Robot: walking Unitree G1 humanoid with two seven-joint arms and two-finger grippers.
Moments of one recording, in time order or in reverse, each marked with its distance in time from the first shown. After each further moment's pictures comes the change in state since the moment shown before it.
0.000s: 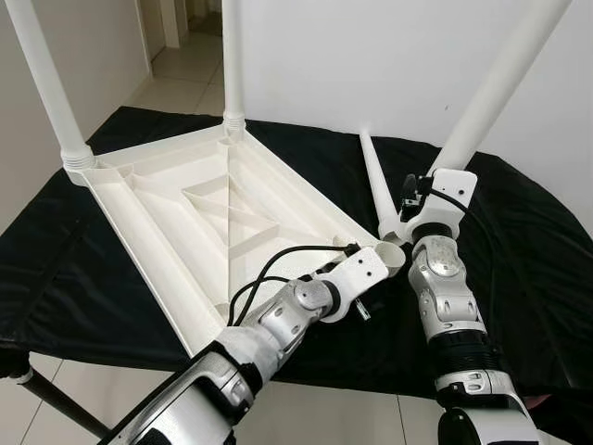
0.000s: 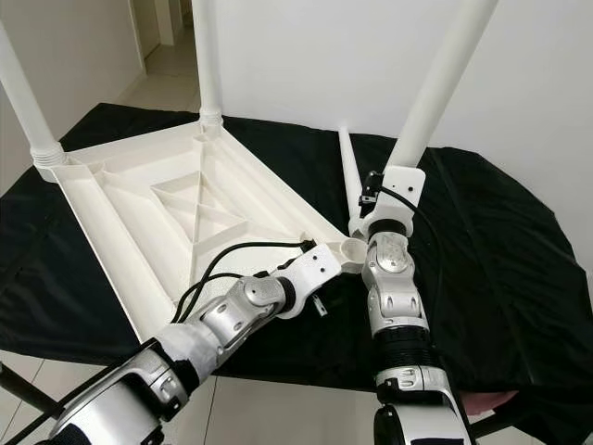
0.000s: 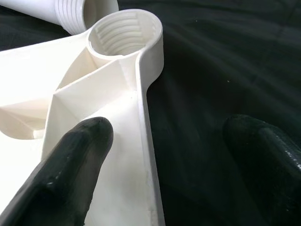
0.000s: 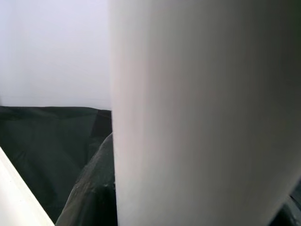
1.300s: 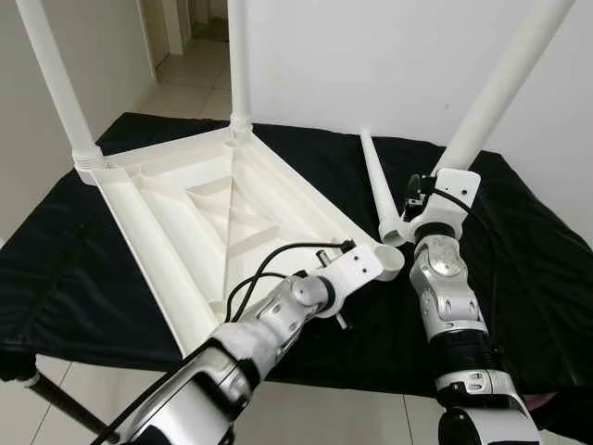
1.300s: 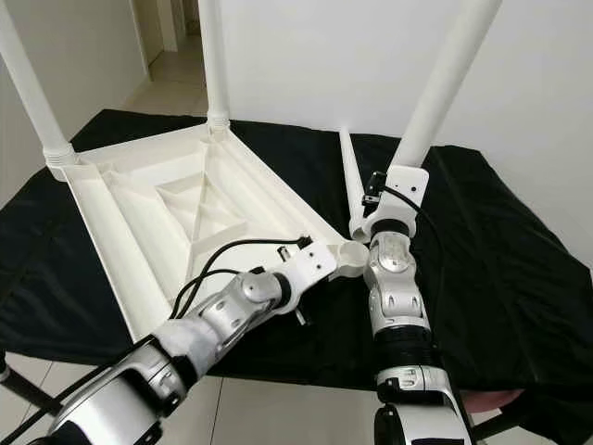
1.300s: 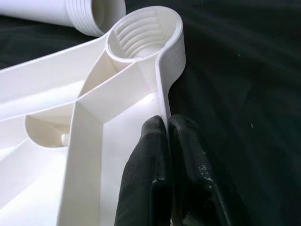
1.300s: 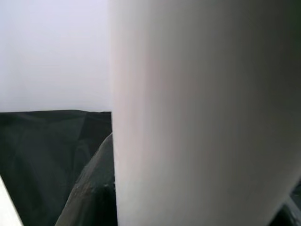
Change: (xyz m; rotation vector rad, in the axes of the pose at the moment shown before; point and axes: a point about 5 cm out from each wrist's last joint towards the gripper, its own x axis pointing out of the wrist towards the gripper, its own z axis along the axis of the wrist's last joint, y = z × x) left arm -0.021 0.008 -0.017 0.145 0.013 0.016; right arm 0.001 -0.004 0.000 -0.003 0.004 -0.026
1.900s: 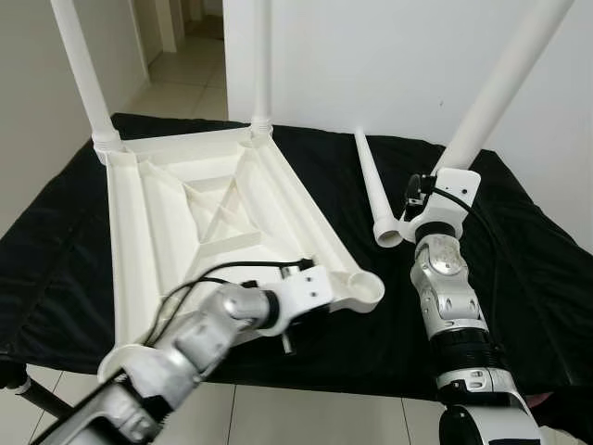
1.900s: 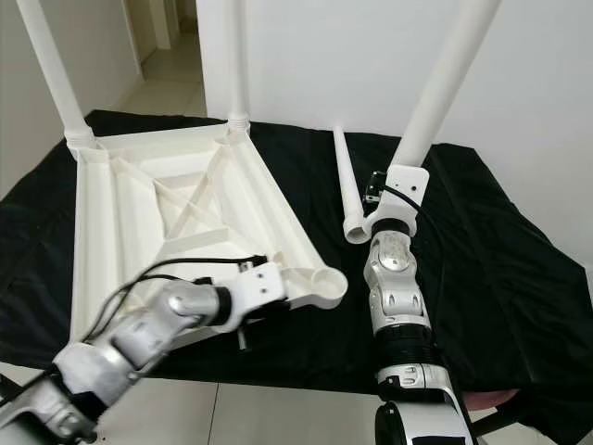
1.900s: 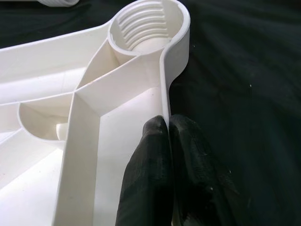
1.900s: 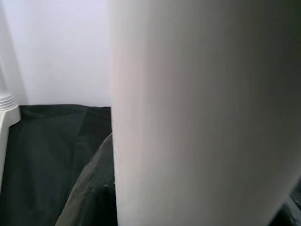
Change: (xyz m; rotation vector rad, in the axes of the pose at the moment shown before) left arm -0.070 0.007 -0.023 0.047 0.031 -0.246; right arm 0.001 0.002 -0.001 -0.005 0.007 0.014
